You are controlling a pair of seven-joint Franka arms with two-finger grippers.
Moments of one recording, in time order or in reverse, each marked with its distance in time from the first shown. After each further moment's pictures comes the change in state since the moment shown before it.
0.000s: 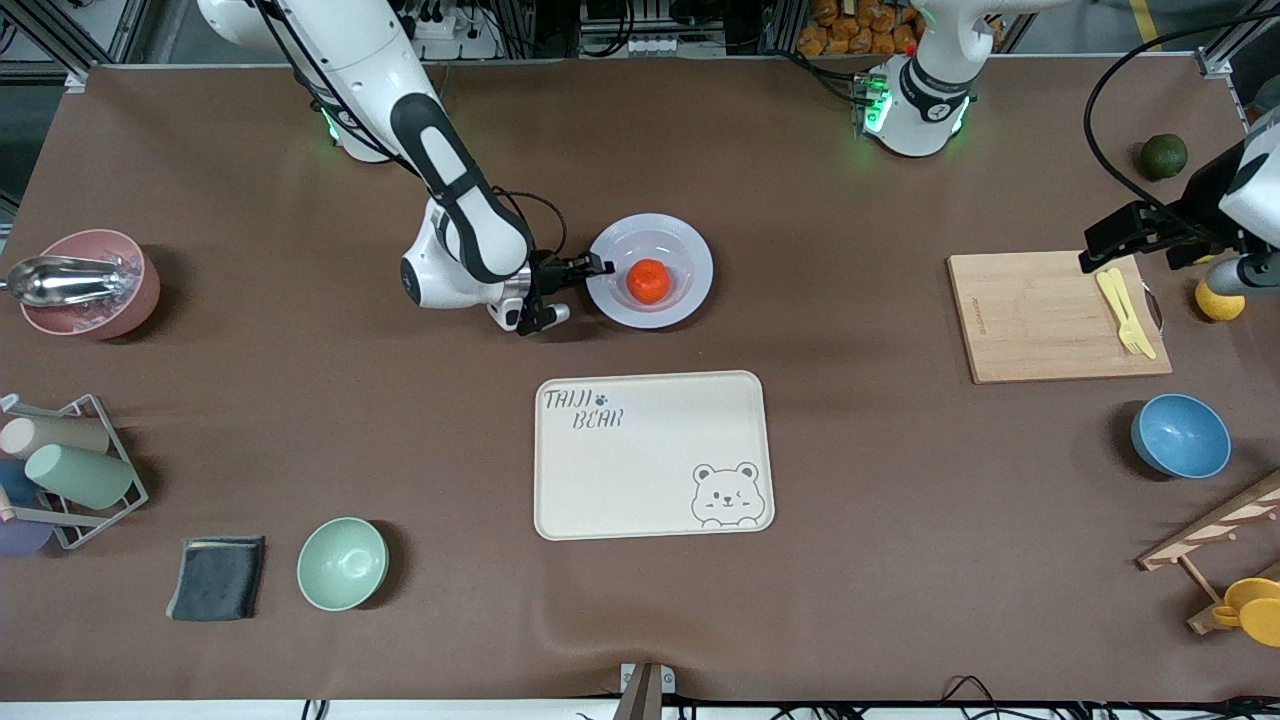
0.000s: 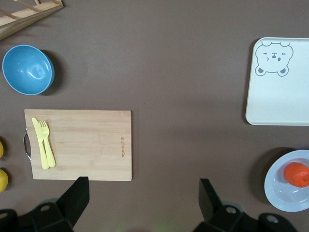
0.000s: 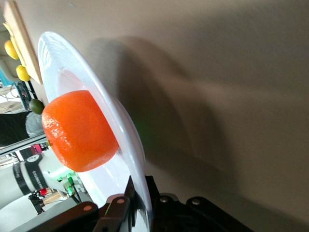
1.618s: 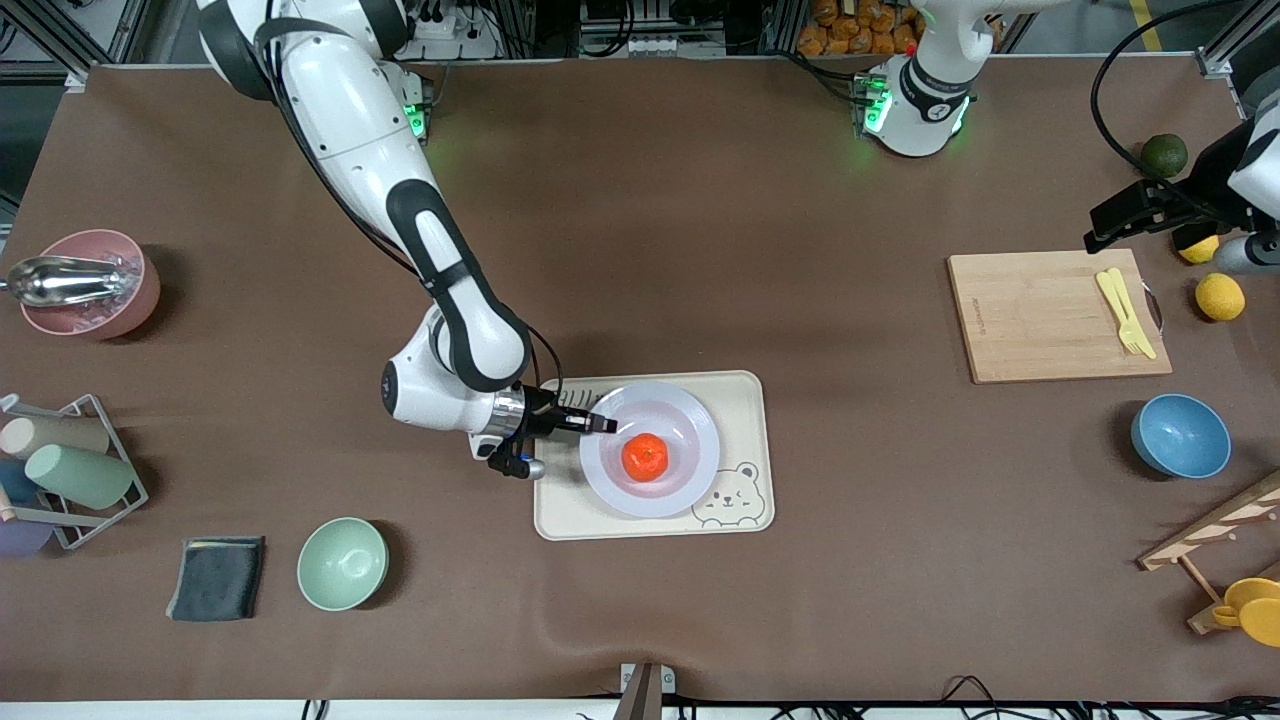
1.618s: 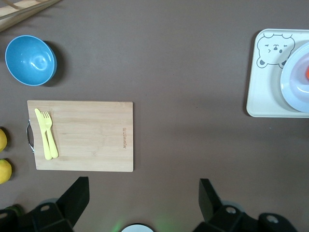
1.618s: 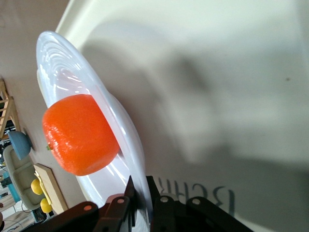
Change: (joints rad) left arm 0.001 -0.020 0.005 -0.002 0.000 -0.040 0.000; right arm -0.073 0.364 -0.102 0.664 -0.151 0.124 0.496
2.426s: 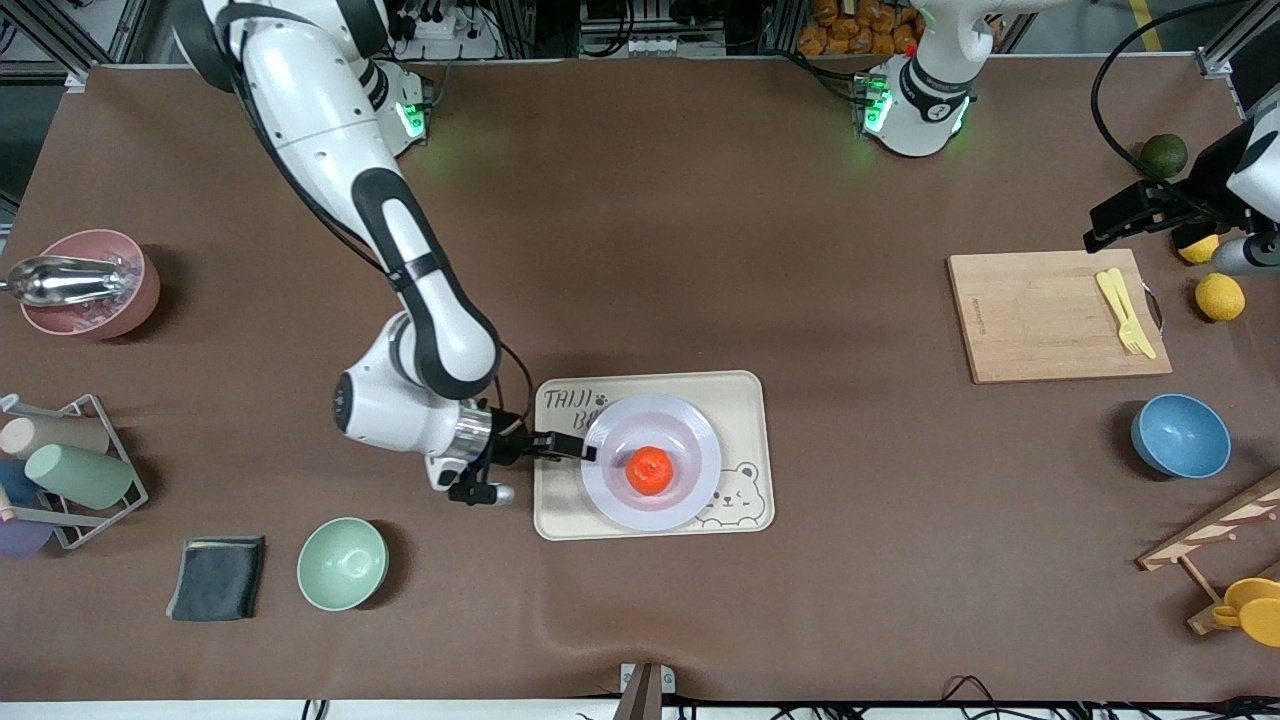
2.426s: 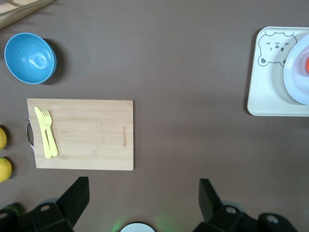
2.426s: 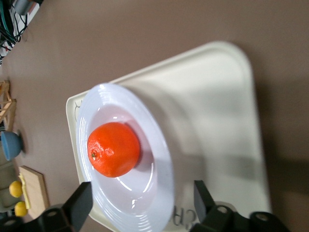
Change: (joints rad) left arm 0.000 0.000 -0.001 -0.004 0.000 -0.002 0.000; right arm -0.084 -0.080 -0.035 0.066 -0.264 -0.028 0.004
